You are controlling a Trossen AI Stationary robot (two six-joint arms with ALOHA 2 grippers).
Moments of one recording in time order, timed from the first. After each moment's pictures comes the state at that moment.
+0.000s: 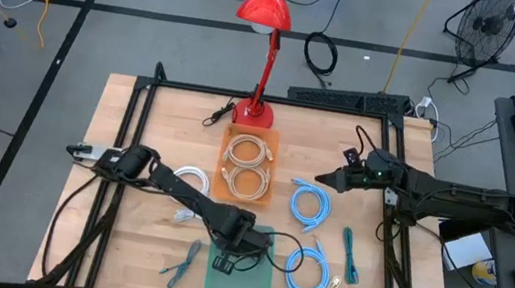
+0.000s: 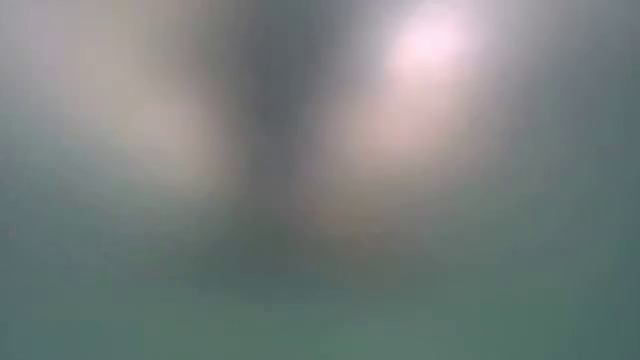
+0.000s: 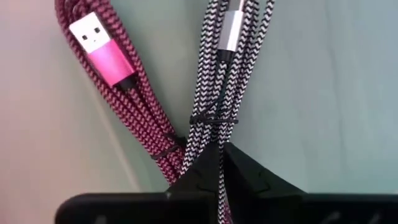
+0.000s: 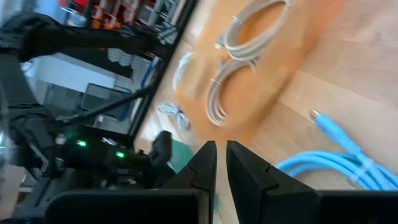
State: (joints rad) left arm -0.34 2.21 1.71 -0.91 0.08 -0.09; right arm -0.25 0.73 0.34 0.03 -0.24 1.01
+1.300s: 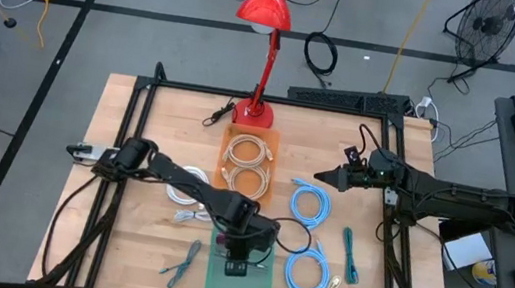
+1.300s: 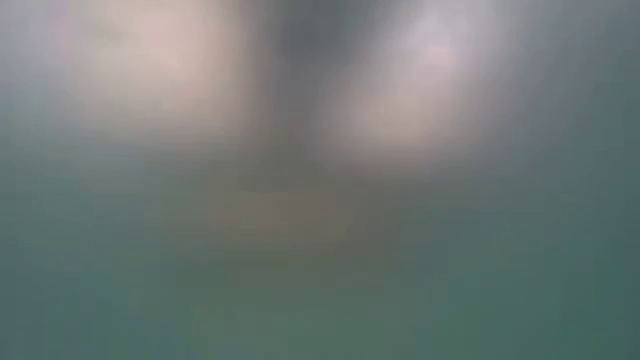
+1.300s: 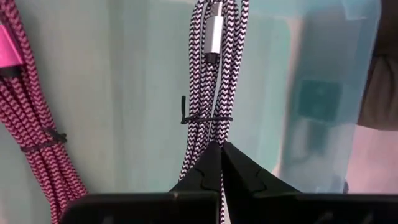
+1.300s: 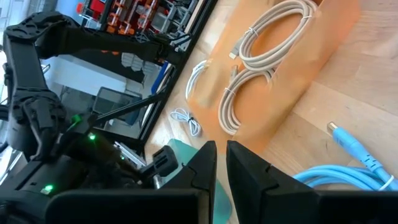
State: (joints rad) left arm -0.28 2.16 1.73 -0.79 0.49 -0.44; right arm -0.25 0.73 0.34 0.08 -0.24 1.01
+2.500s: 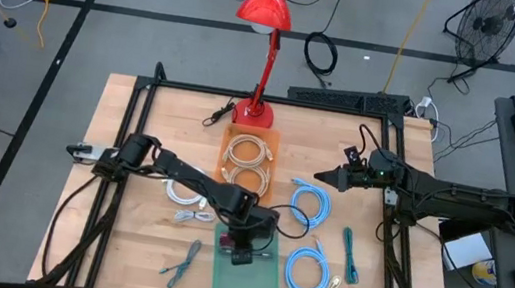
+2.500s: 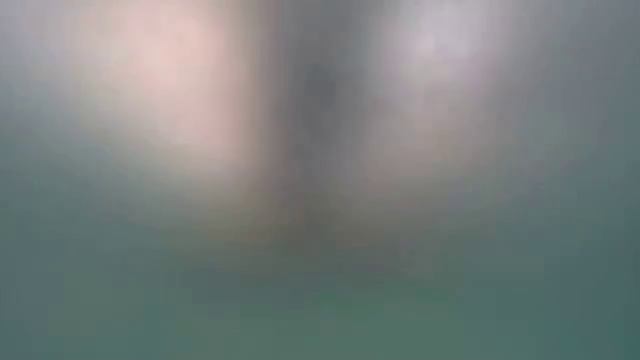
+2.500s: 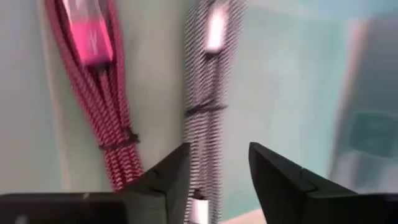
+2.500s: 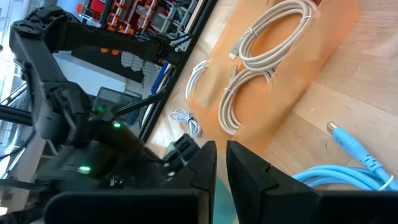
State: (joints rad) left arm -0.23 2.15 1.62 -0.67 0.43 -0.46; right arm -0.25 0.73 0.34 0.08 -0.24 1.01
